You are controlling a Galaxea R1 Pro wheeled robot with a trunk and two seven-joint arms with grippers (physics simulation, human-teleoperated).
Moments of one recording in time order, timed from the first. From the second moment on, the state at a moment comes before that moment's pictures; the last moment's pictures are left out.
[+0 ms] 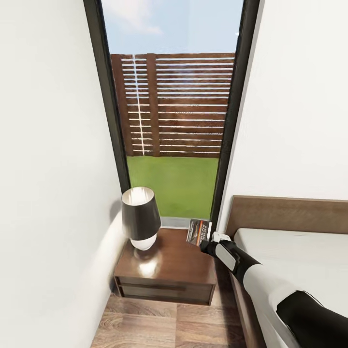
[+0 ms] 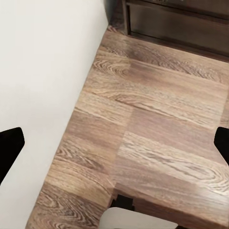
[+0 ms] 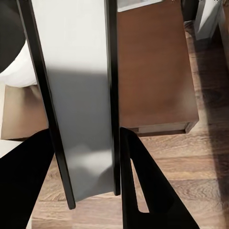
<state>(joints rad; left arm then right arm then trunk) -0.14 0.11 -0.61 -0.56 0.71 -0.21 0.45 -0.91 0.03 0.47 -0.31 -0.79 0.32 -0.15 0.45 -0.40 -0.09</state>
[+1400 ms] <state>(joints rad) -0.14 0.11 -0.61 -0.56 0.70 -0.24 0.45 -0.91 0.04 0.47 -0.30 -0.81 0.33 -0.15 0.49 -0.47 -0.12</state>
